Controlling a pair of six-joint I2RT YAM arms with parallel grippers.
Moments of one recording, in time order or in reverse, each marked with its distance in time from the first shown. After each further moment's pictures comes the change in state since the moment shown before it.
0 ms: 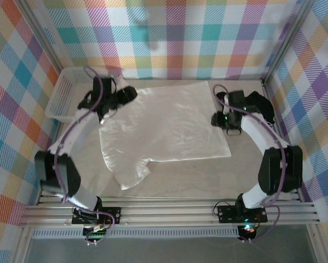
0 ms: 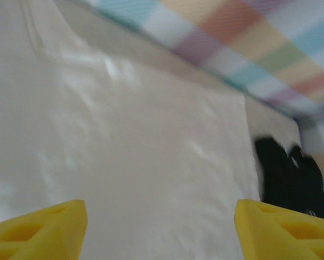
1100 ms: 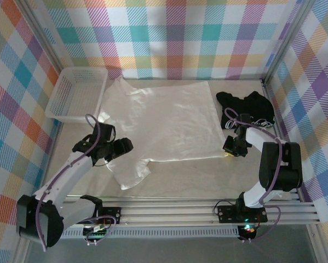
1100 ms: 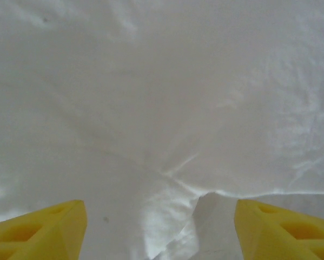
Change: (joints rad) left arm -0.094 -0.451 -0.549 -0.274 -0.058 -0.051; right arm -0.134 0.052 -0.239 -0.024 -0.009 0.133
